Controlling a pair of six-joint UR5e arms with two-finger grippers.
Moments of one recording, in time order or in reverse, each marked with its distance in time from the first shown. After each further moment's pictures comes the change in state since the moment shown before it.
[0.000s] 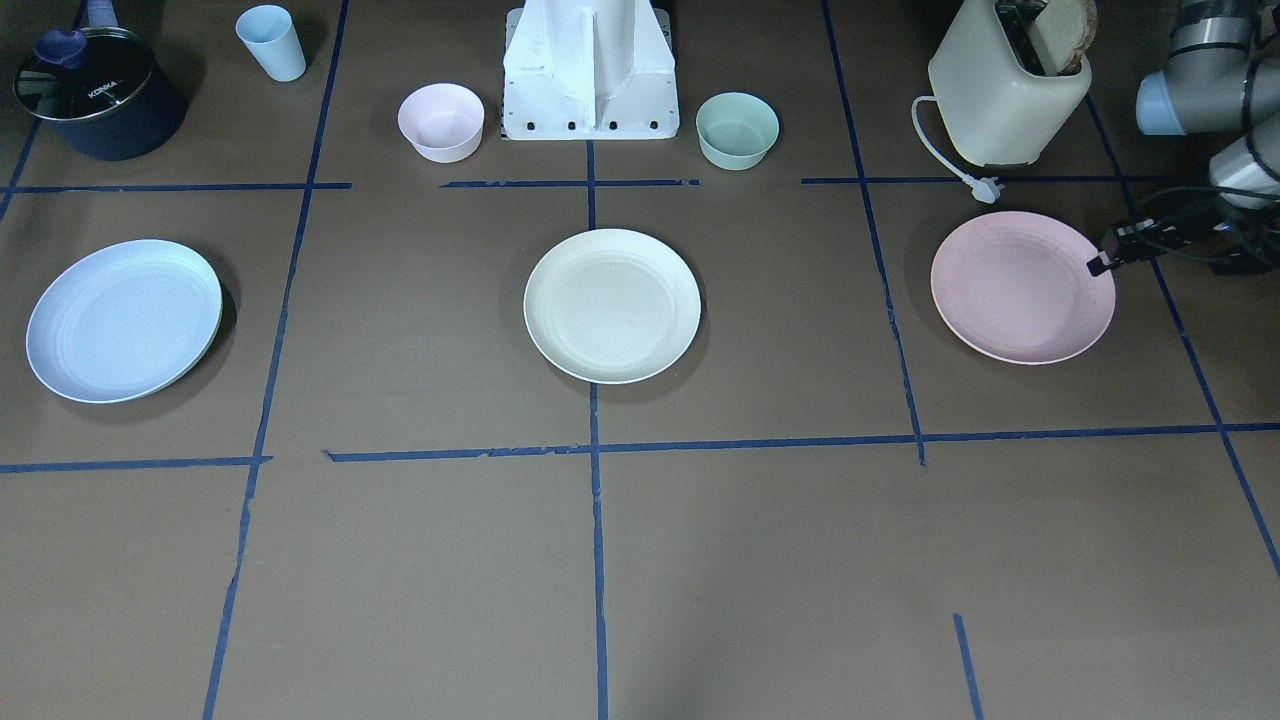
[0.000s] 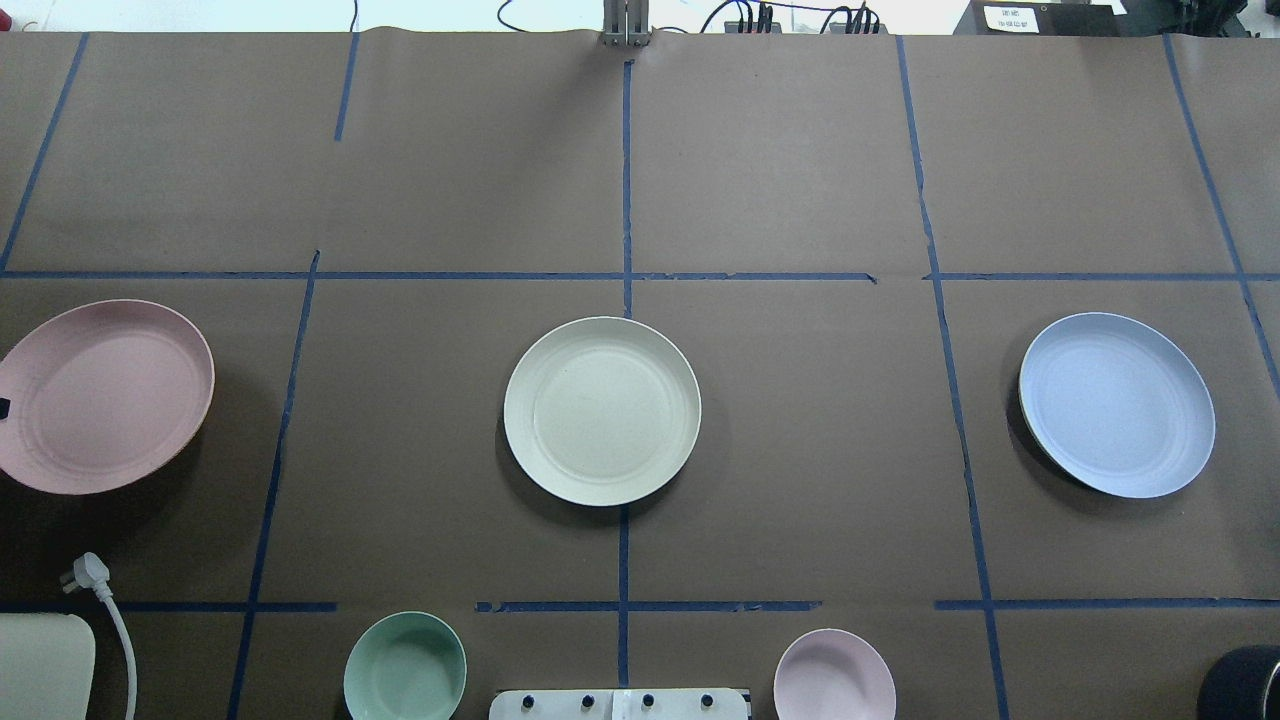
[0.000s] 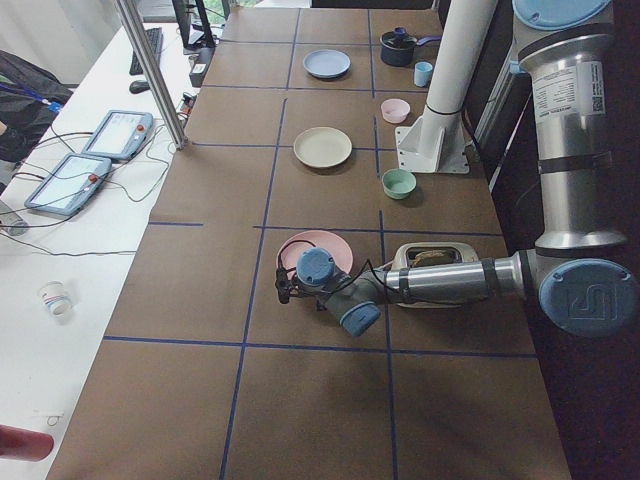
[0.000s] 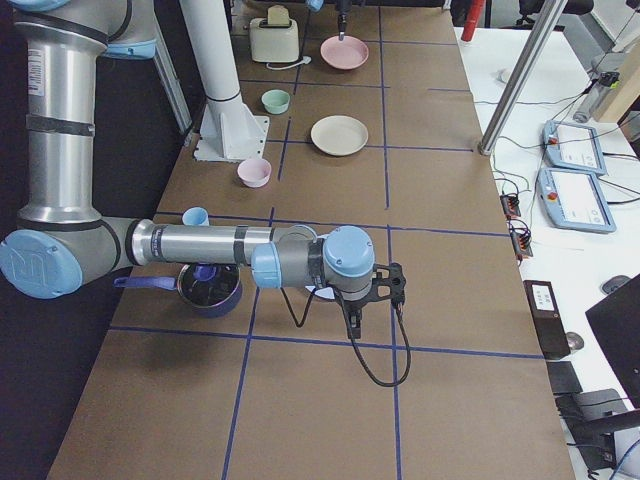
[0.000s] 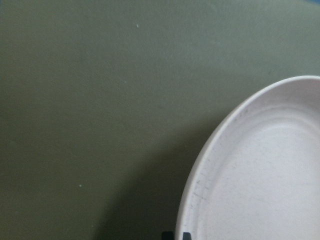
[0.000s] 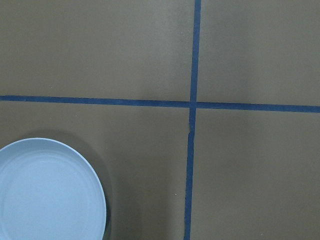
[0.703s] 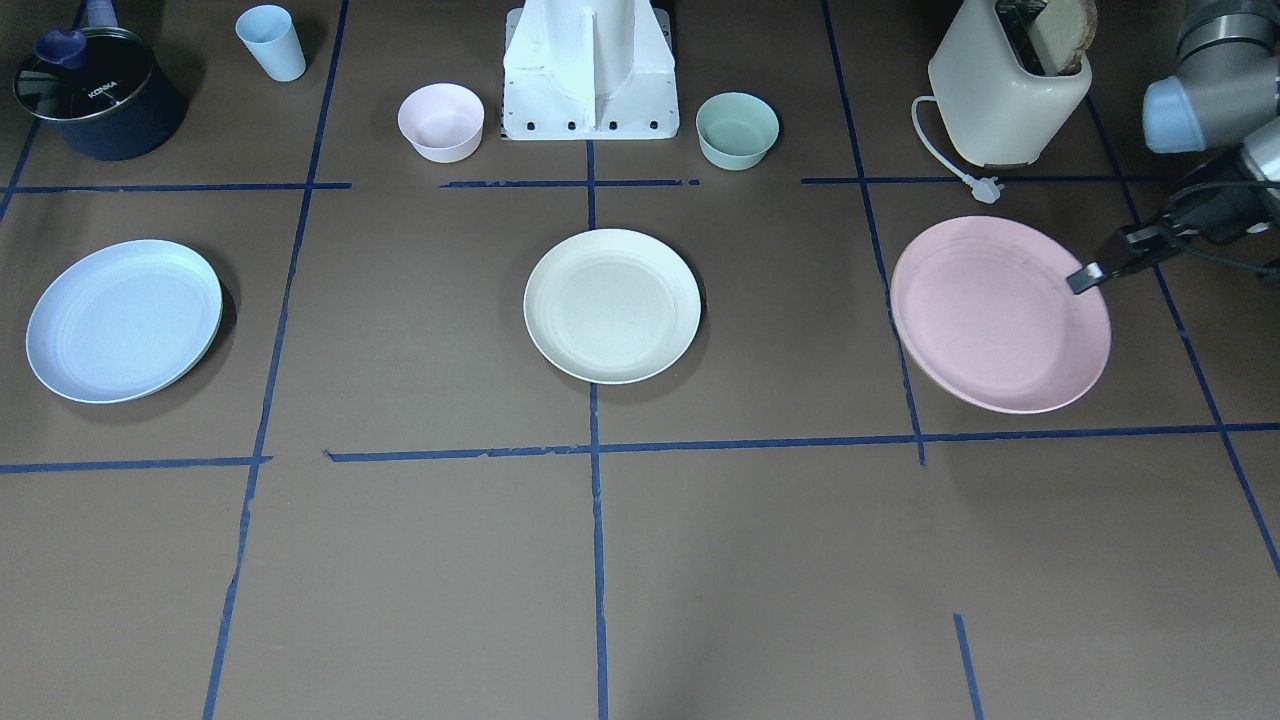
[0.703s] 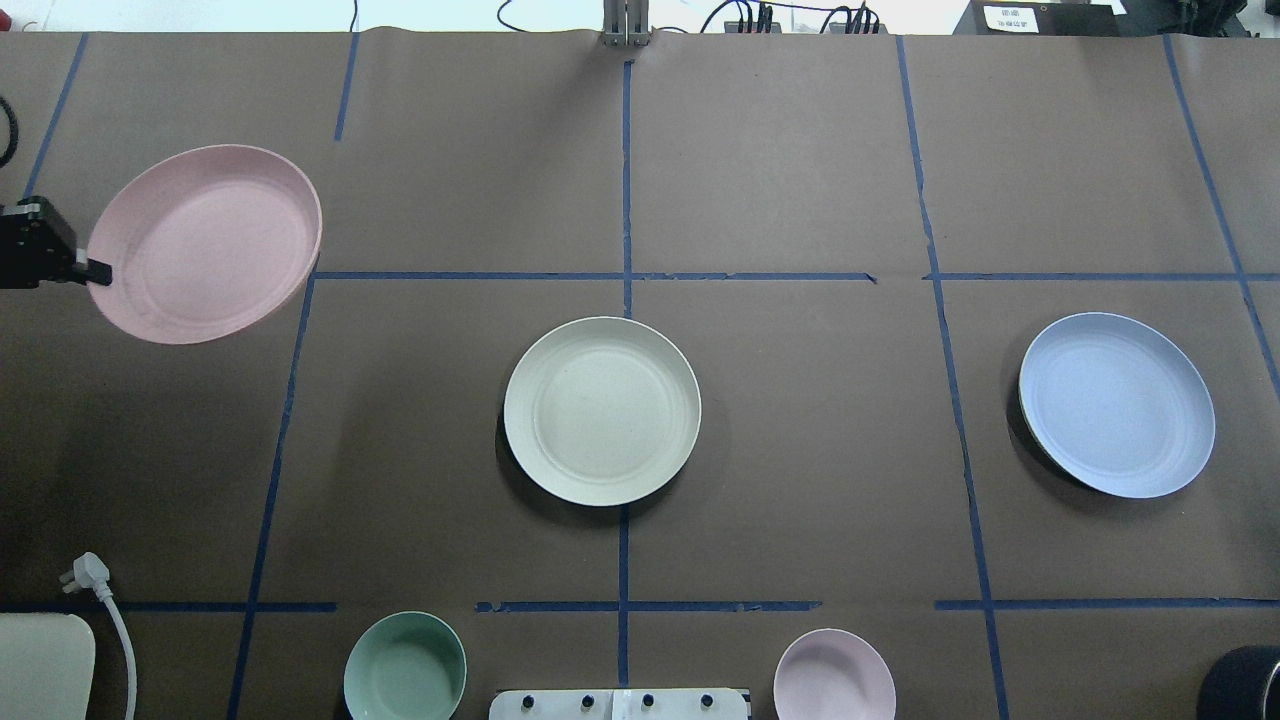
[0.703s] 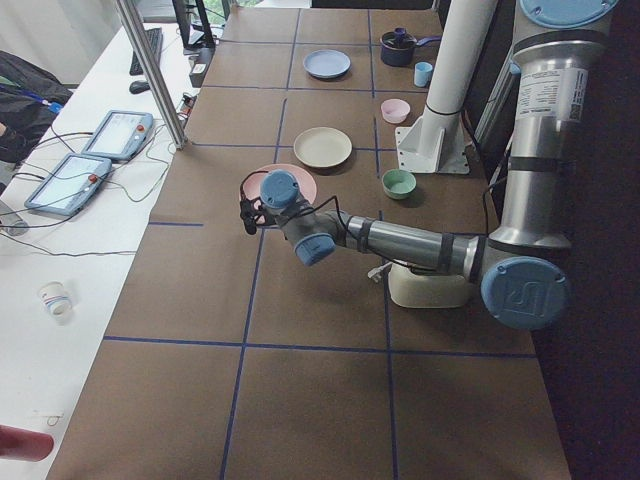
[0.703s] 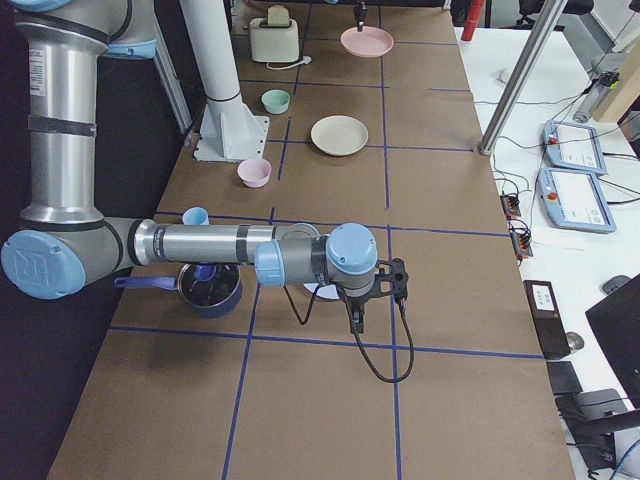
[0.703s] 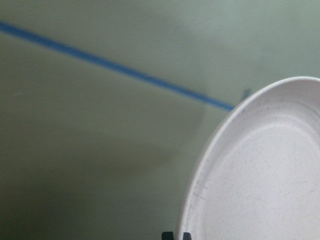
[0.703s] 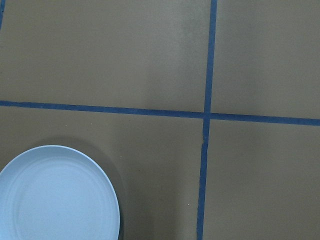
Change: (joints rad) left arm 0.051 -0.258 -0.185 0.155 0.042 -0.387; right arm -0.005 0.027 -0.004 -0.001 0.017 0.000
